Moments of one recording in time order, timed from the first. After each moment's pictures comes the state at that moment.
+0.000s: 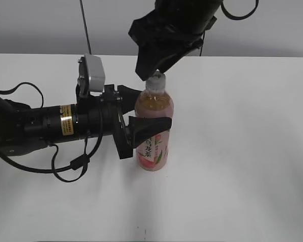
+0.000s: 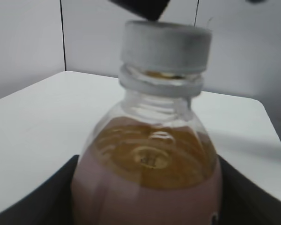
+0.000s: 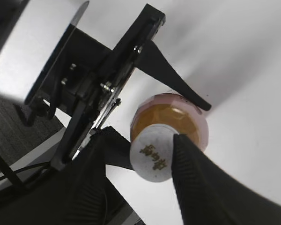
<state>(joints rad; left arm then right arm) -0.40 2.04 -0.80 1.03 -1.24 -0.40 0.61 1.86 -1.75 0.34 1.22 -0.32</state>
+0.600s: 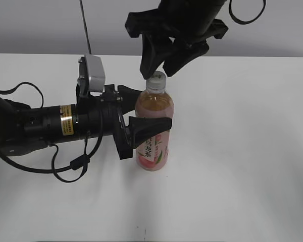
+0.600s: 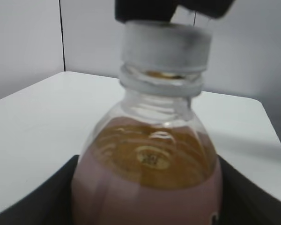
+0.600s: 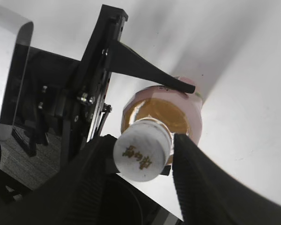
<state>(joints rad) -0.40 2.04 -0.80 1.03 -1.24 -0.41 0.61 1.86 -1.75 0.30 1.22 -0.03</state>
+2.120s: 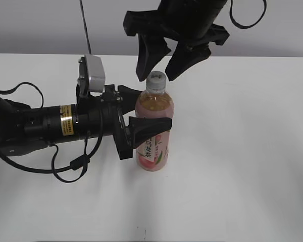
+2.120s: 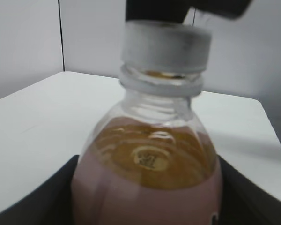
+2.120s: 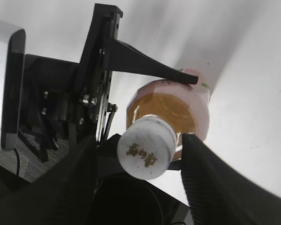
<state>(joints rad) -0.40 2.04 -0.80 1.03 -1.24 -0.41 0.61 1.86 -1.74 0.31 1.22 0.06</state>
